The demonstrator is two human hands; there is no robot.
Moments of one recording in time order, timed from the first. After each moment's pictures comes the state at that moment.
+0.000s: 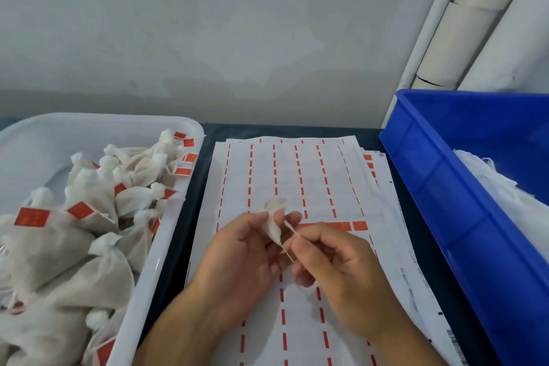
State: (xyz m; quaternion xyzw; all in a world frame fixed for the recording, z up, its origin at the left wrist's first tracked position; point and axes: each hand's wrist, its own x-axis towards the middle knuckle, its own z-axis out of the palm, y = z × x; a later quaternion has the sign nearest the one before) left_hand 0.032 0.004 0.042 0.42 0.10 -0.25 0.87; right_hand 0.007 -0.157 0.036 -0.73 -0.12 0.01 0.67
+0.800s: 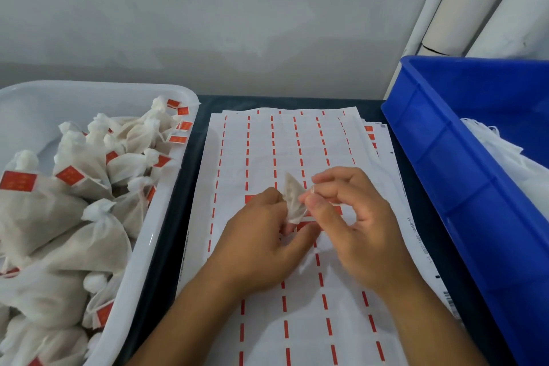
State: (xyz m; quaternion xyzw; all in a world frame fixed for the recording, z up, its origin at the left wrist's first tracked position) left_hand 0.026 -0.001 0.012 0.92 -0.19 0.00 0.34; right_hand 0.013 -0.172 0.029 -0.82 -0.12 -0.13 0.55
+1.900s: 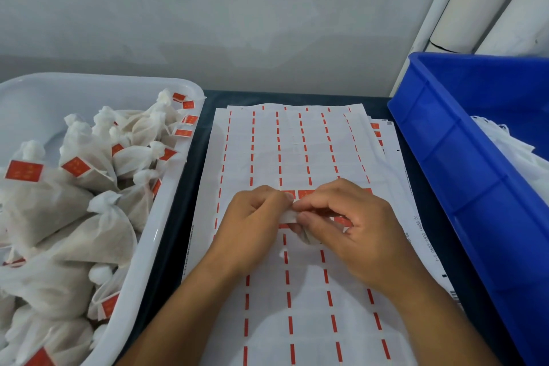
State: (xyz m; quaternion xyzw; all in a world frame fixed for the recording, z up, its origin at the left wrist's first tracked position) left_hand 0.025 0.001 0.031 0.80 -0.01 -0.07 0.60; right_hand 0.017 -0.178 0.023 -0.85 -0.22 -0.10 0.46
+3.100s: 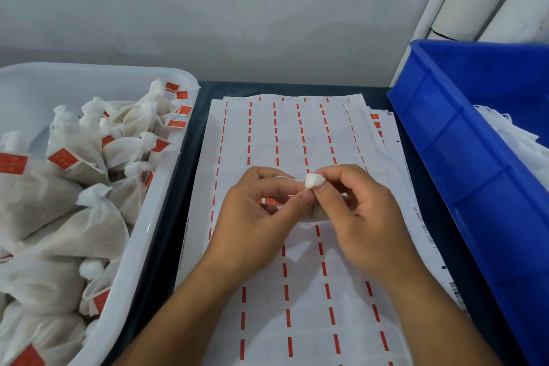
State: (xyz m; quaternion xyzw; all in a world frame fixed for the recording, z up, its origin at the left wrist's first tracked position) left_hand 0.022 -0.003 0.023 0.78 -0.07 0.03 0.63; right_hand 0.016 -0.169 0.027 -0.83 -0.08 -0.08 0.55
